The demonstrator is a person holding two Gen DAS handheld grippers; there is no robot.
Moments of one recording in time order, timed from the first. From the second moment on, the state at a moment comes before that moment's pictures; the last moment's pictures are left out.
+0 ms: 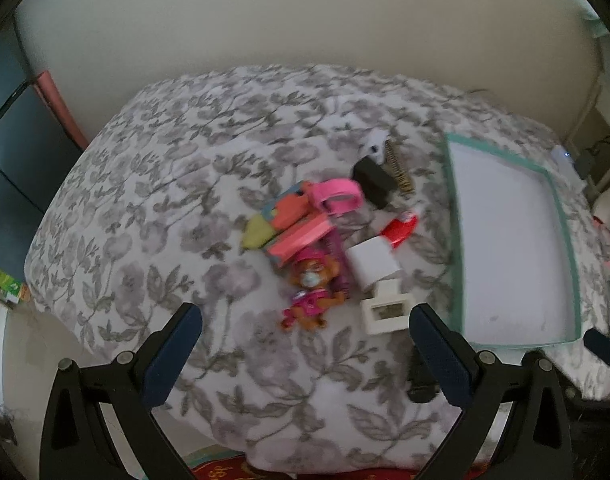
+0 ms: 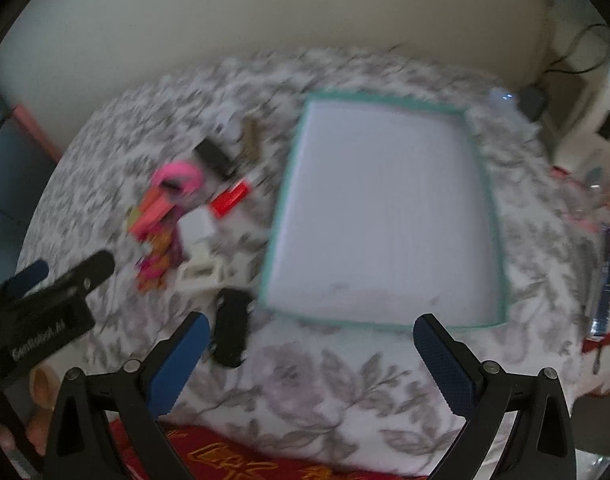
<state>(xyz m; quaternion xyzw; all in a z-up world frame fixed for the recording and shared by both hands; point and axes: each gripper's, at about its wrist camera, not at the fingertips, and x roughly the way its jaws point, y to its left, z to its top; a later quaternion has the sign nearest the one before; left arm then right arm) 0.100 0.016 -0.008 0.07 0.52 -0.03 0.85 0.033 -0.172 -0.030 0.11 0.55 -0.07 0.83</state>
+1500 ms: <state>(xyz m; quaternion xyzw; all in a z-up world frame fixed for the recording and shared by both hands) 0.164 0.014 -0.110 0.00 0.61 -0.10 0.78 0.107 -0.116 -0.135 0.13 0.69 -0.02 0.71</state>
